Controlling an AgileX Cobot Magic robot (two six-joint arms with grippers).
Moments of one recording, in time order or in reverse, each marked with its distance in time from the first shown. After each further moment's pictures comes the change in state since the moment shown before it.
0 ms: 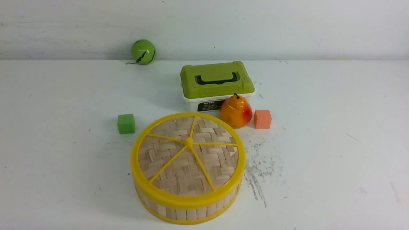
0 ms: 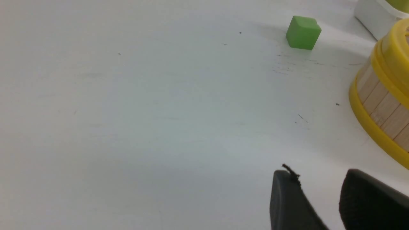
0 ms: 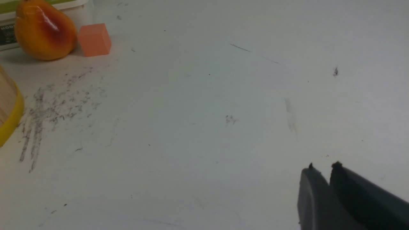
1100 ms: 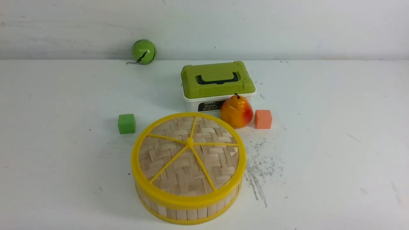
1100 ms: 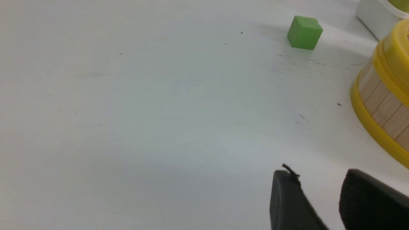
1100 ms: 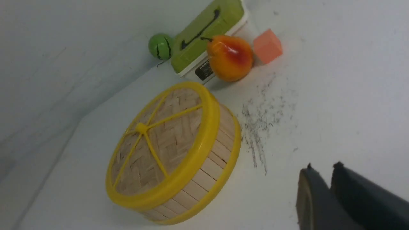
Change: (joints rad) right arm 0.018 0.072 -0.229 0.756 0.185 -0.253; left arm 0.000 0.000 0.000 0.000 0.000 0.000
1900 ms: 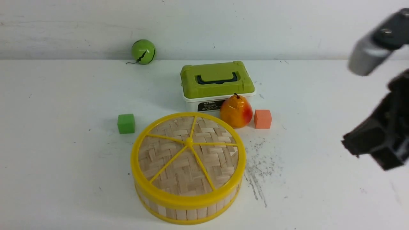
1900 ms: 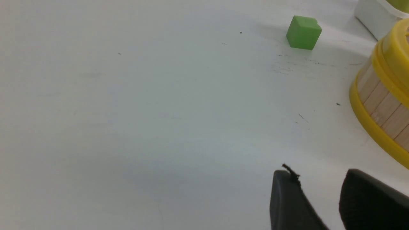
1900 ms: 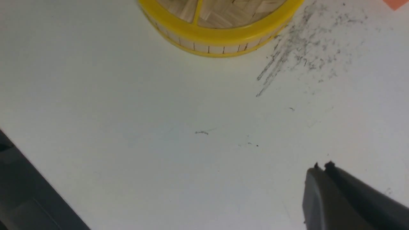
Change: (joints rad) right arm 0.490 1.186 -1.141 -0.503 0.675 -0.299; left arm 0.000 0.000 0.000 0.000 0.000 0.000
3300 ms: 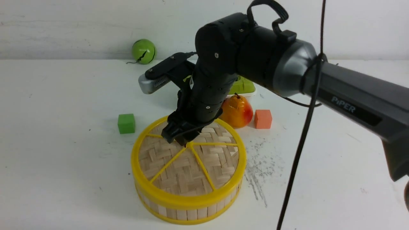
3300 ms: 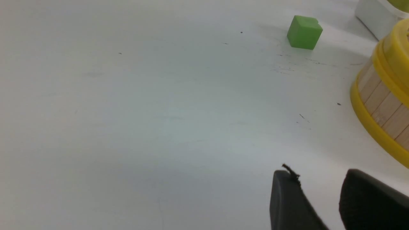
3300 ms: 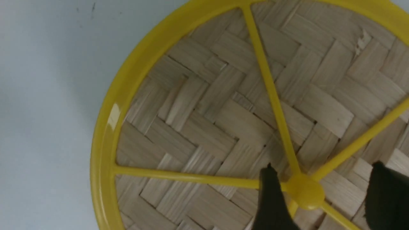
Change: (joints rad) right arm 0.227 0.874 -0.664 -0.102 -0.156 0.199; left arm 0.000 0.000 0.000 0.000 0.000 0.000
